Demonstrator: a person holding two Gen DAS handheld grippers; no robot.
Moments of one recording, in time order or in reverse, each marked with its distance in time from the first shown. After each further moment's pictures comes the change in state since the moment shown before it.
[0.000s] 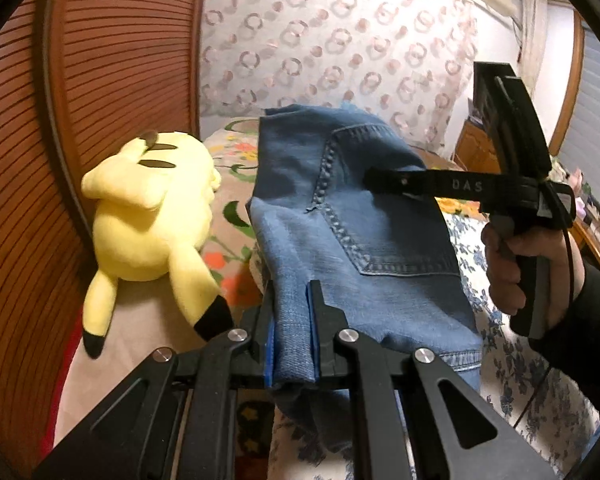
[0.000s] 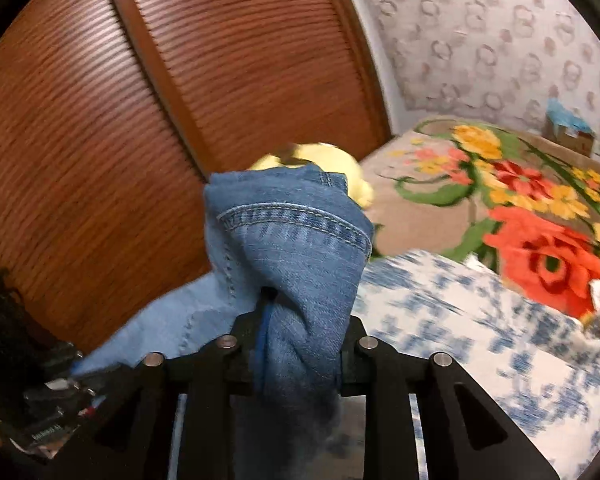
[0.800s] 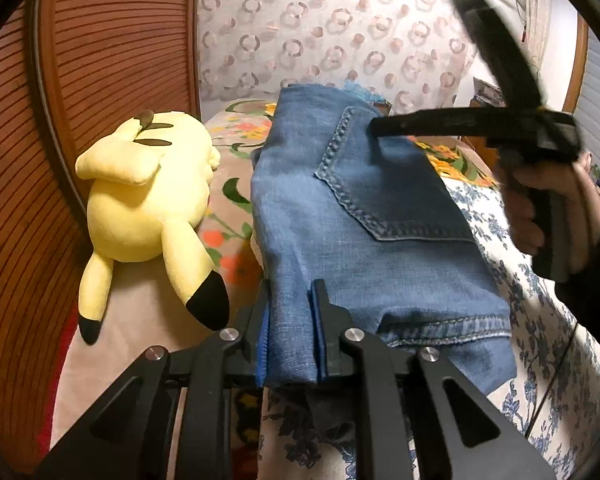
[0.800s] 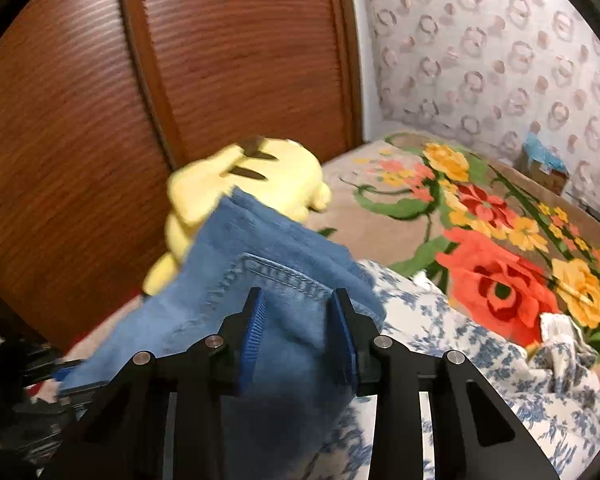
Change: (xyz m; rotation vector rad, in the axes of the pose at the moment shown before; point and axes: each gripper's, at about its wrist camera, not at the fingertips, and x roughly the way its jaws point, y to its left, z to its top) left arm 0.024 -0.008 -0.018 0.016 0.057 0.039; right arm 0.046 0.021 0.022 -0.114 0.028 -0.166
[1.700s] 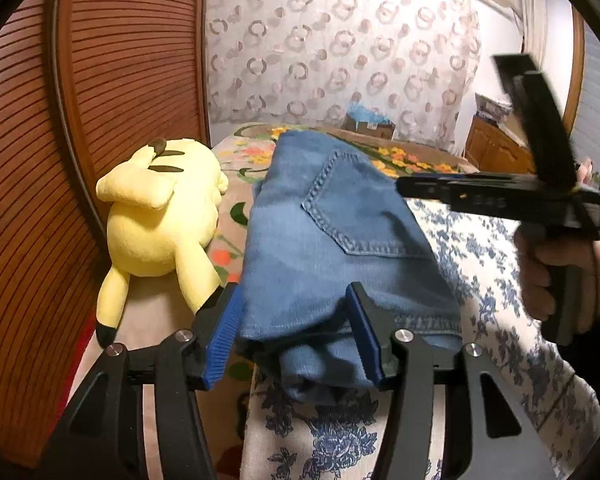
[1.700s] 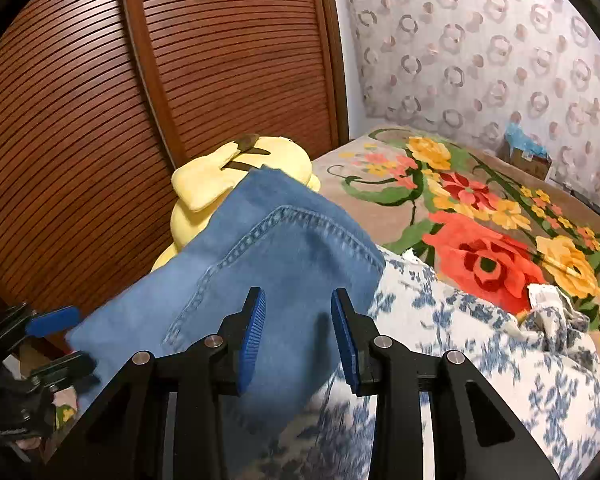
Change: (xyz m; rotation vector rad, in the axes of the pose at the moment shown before) left arm -0.043 -0.017 0.001 0.005 -0.074 0.045; right arm -0.093 0.020 -0.048 0.018 -0.053 0.001
